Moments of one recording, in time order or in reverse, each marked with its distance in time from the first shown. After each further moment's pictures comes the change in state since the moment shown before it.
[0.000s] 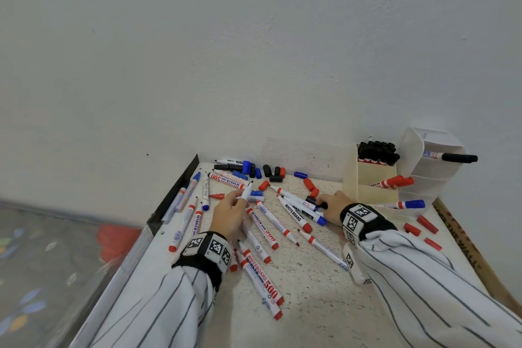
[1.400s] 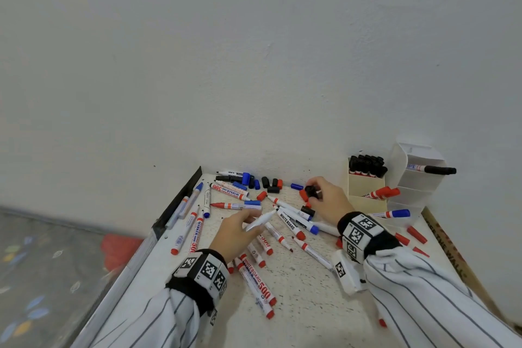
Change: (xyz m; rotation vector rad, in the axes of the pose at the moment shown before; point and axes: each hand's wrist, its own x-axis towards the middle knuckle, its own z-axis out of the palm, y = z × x) left_hand -0.046 0.014 -0.003 0.301 -0.158 0.221; right_hand -0.052 -0.014 -0.026 0.595 0.411 -0.353
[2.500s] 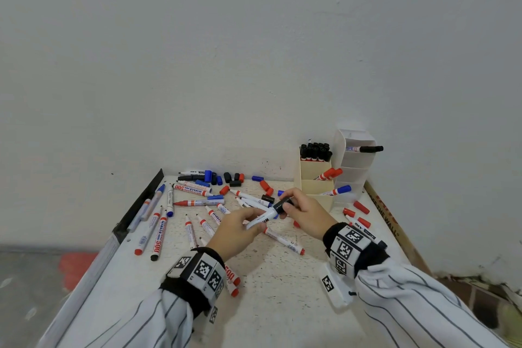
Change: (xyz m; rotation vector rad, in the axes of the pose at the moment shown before) left_hand -0.031 0.054 0.050 -0.050 -0.107 0.201; right_hand -0.087 0.017 -0.027 0.225 -0.098 -0.034
